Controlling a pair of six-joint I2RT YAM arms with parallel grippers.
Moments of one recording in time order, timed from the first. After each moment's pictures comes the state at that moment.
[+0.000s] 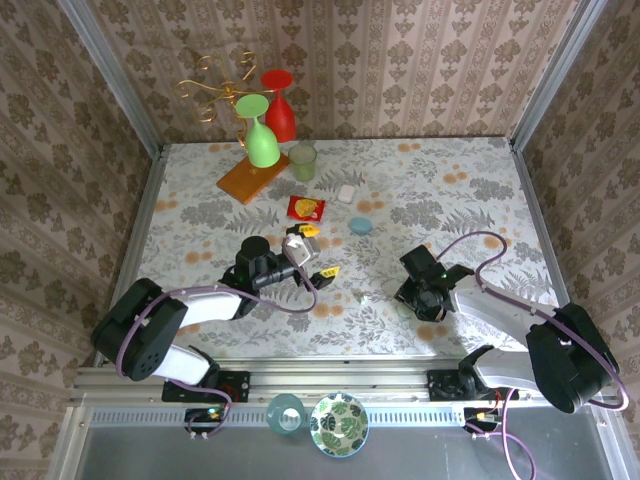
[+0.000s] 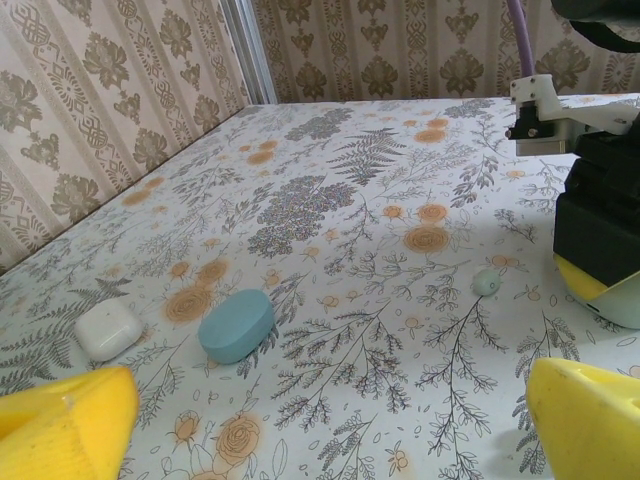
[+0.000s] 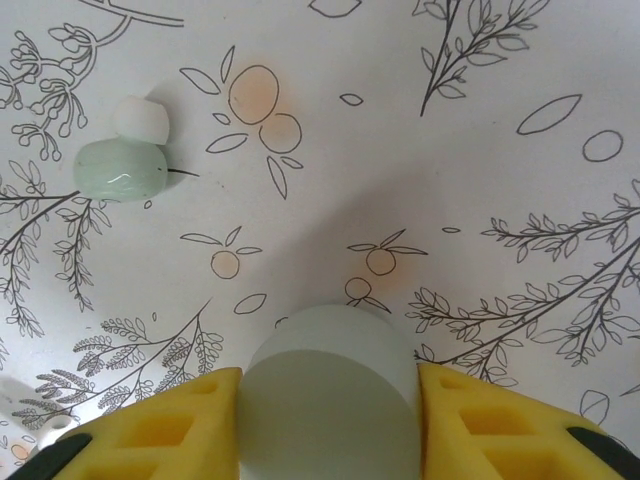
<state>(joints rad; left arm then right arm) -0.67 1.43 0.43 0.82 0.49 0.28 0.50 1.24 0.56 -0.58 0.02 1.18</state>
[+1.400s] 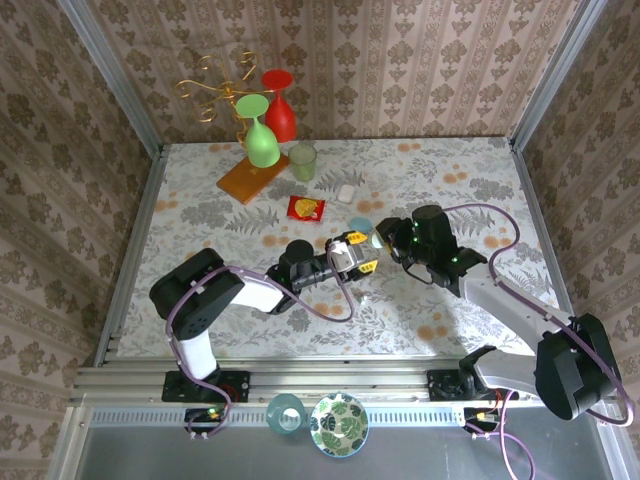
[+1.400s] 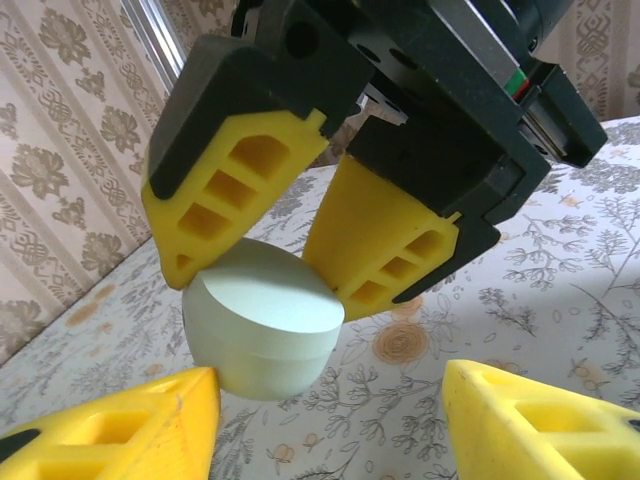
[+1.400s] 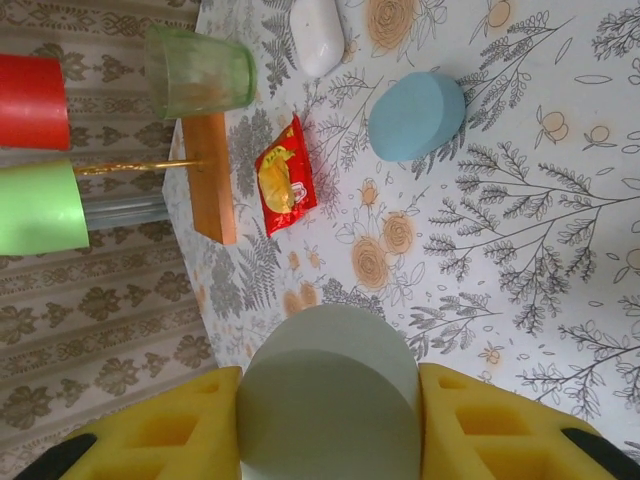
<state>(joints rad) -0.90 1.79 0.65 1.09 0.34 0.35 0.42 1.21 0.72 -0.09 -0.15 1.35</state>
